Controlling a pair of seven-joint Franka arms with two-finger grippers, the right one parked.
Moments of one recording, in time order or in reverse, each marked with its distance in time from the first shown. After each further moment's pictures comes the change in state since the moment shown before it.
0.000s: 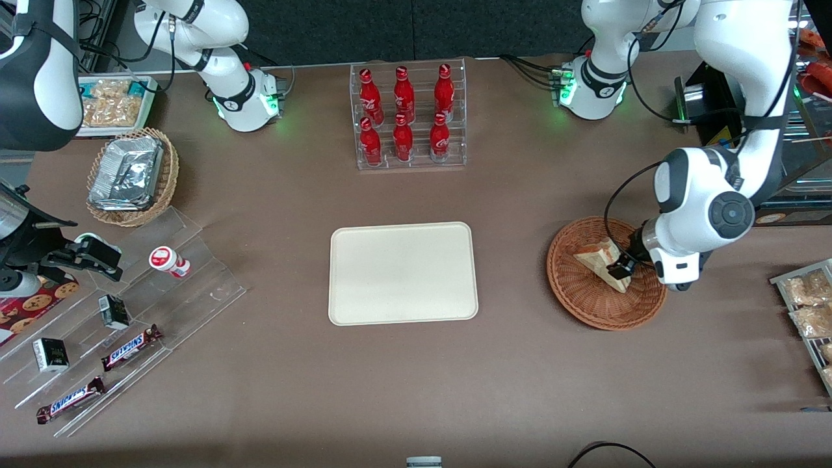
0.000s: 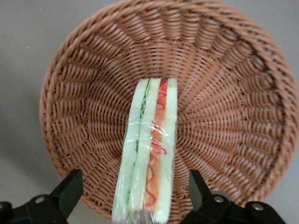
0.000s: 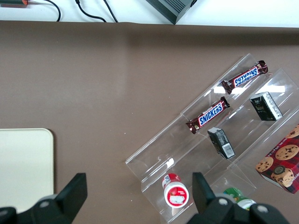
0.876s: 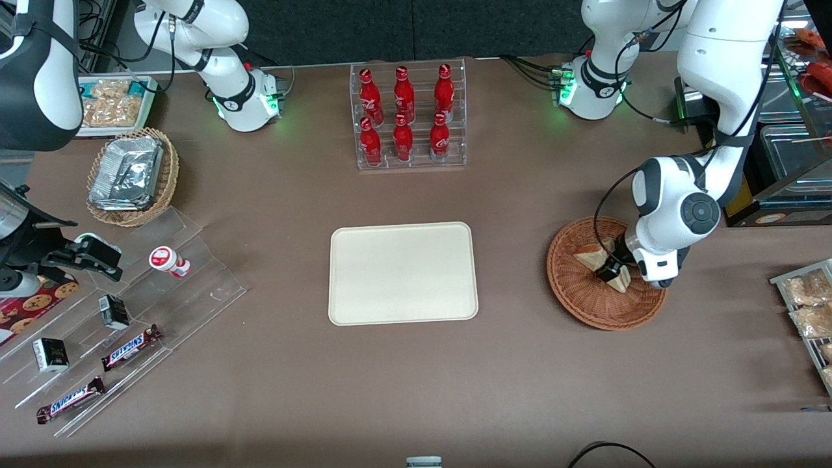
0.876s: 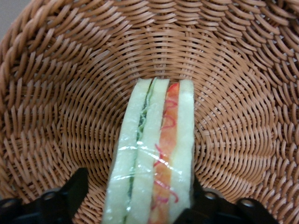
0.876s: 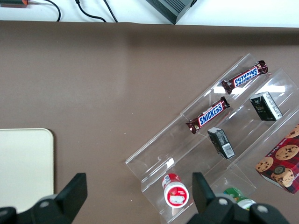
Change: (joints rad) arm -0.002 0.082 -0.003 -0.091 -0.031 0.223 -0.004
